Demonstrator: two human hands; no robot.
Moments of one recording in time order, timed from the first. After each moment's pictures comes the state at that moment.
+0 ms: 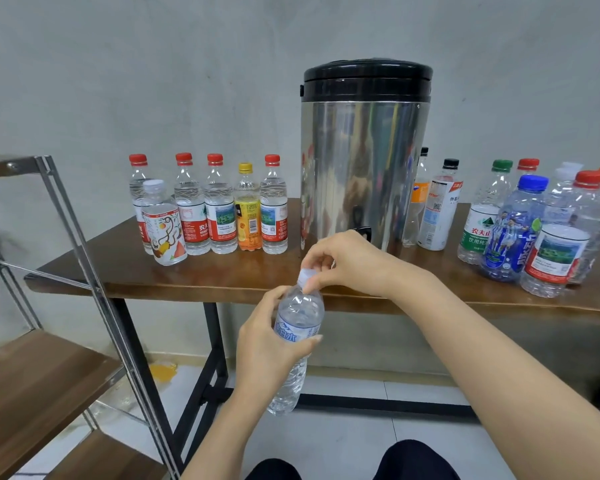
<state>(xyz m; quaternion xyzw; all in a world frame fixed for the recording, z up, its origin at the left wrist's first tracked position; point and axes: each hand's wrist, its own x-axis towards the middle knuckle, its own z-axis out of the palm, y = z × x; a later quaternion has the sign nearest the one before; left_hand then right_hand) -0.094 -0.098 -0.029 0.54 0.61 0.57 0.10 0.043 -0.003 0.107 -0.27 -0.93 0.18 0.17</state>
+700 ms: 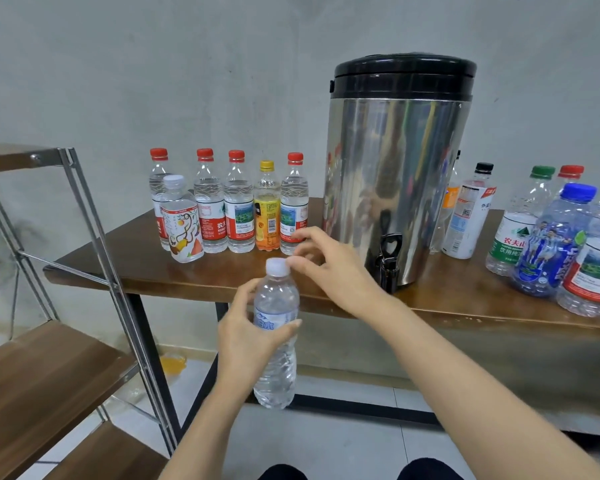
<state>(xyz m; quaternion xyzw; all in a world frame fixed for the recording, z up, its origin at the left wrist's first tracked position) -0.148 -0.091 -0.028 0.47 0.63 0.61 0.09 -0.018 0.012 0.062 -0.27 -0.85 0.27 0.35</state>
